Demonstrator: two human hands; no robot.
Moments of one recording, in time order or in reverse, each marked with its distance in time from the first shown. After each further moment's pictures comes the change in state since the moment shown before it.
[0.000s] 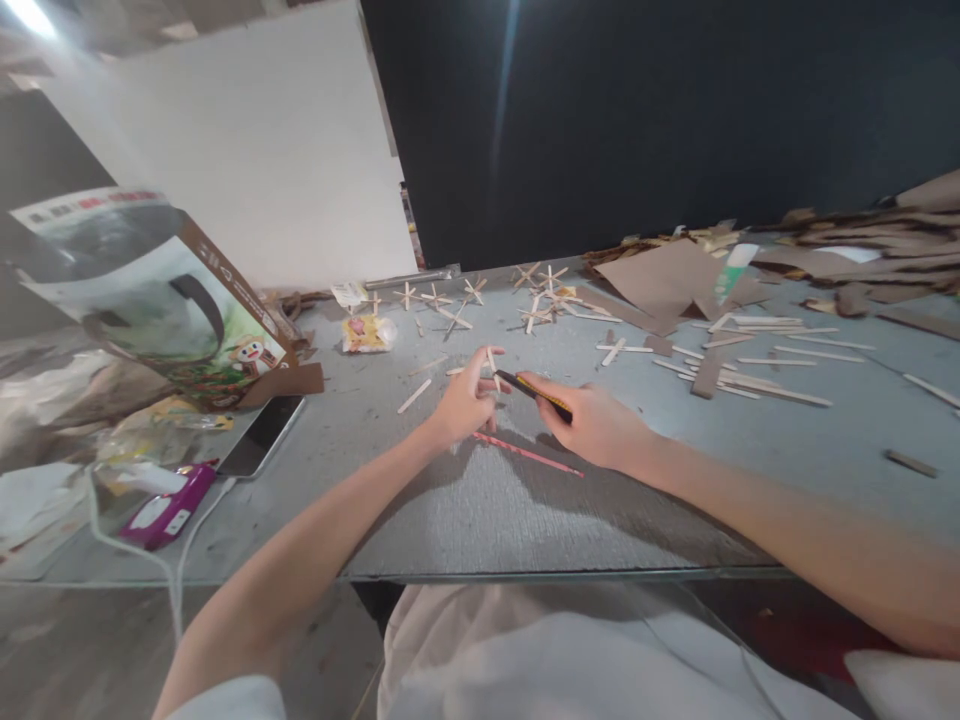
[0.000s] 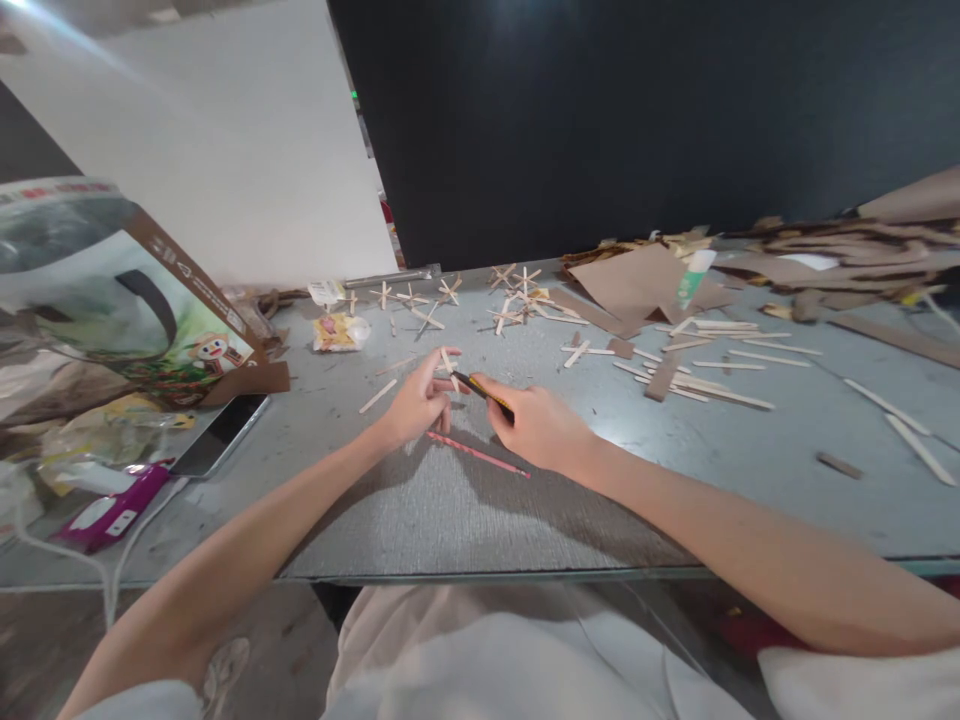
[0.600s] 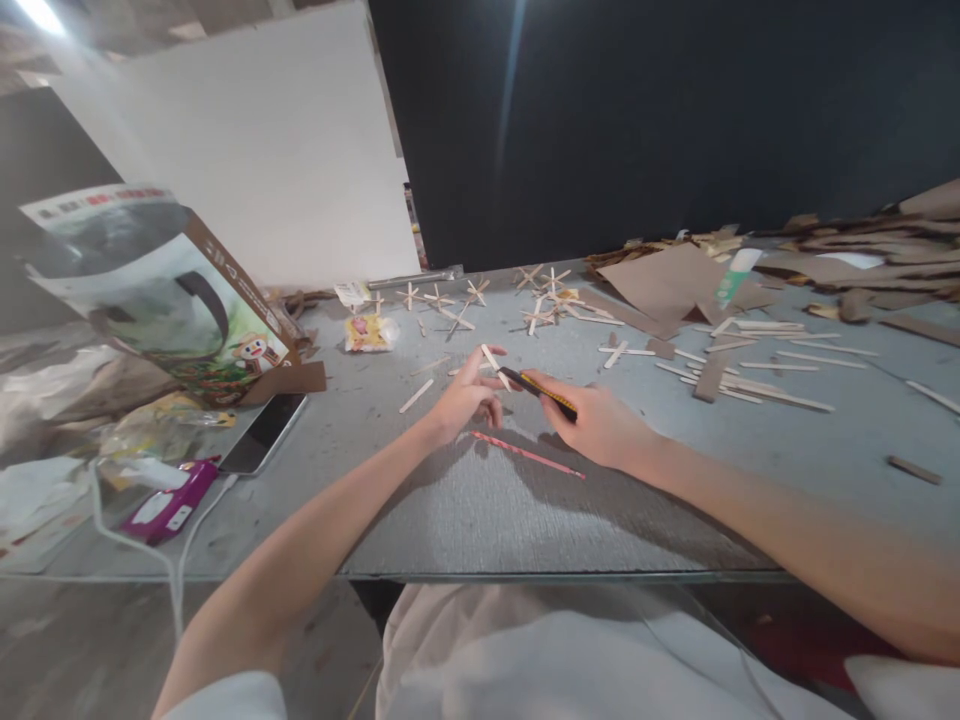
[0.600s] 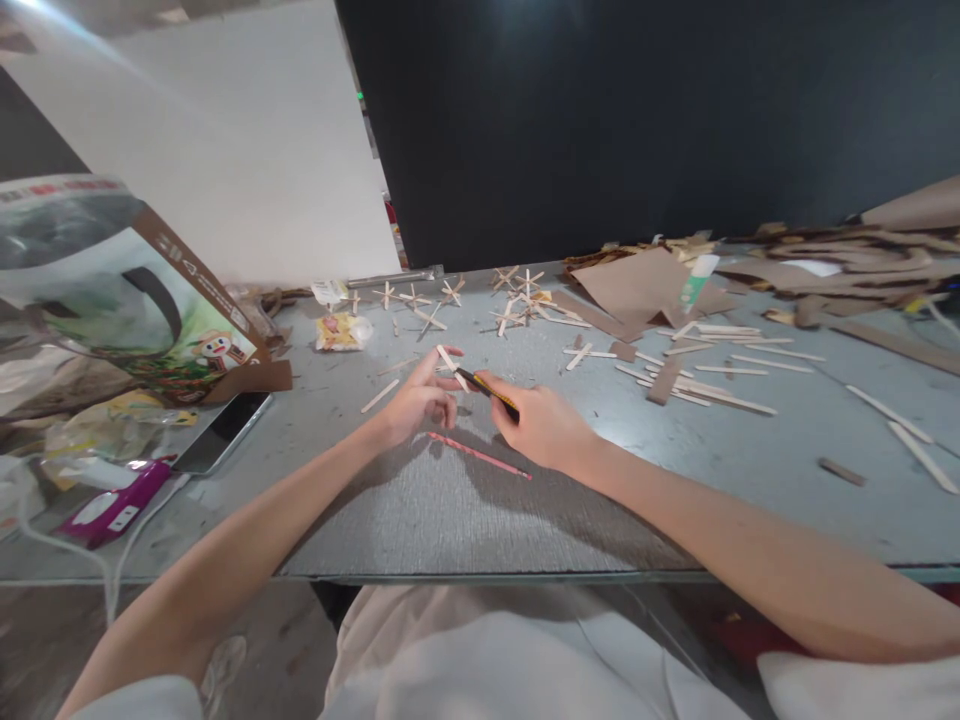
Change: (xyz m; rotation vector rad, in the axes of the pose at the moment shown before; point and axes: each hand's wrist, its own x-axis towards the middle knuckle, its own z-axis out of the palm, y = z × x) left_hand 0.001 0.005 -0.004 -0.207 -0.069 -0.031; right_hand 0.001 0.001 -0.001 0.017 0.024 0.024
